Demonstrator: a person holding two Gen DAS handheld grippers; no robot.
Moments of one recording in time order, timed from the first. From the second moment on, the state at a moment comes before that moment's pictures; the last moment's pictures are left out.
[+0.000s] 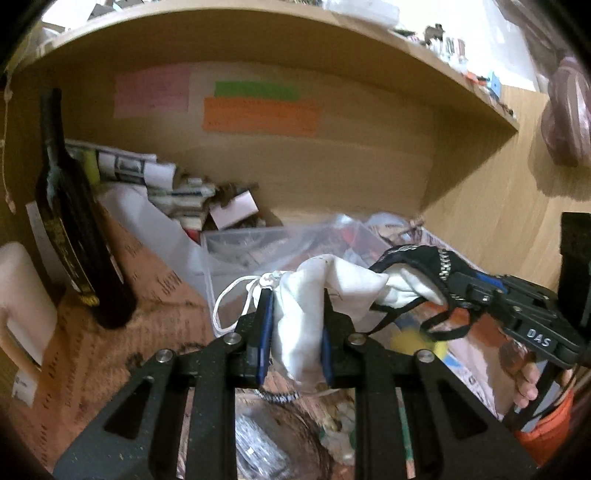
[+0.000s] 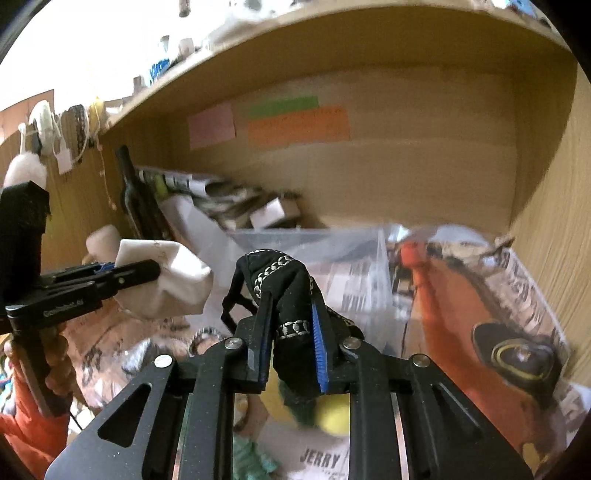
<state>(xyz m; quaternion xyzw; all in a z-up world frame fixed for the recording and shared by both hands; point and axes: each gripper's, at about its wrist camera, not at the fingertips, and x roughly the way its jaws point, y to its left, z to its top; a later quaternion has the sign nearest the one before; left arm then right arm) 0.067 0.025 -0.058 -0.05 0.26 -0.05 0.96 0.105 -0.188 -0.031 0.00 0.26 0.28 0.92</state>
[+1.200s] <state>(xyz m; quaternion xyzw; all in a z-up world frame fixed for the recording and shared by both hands) 0.210 0.038 -0.093 -0.03 0.37 -0.03 0.93 0.213 -0.137 -0.063 -0.09 0.33 0.23 0.91</state>
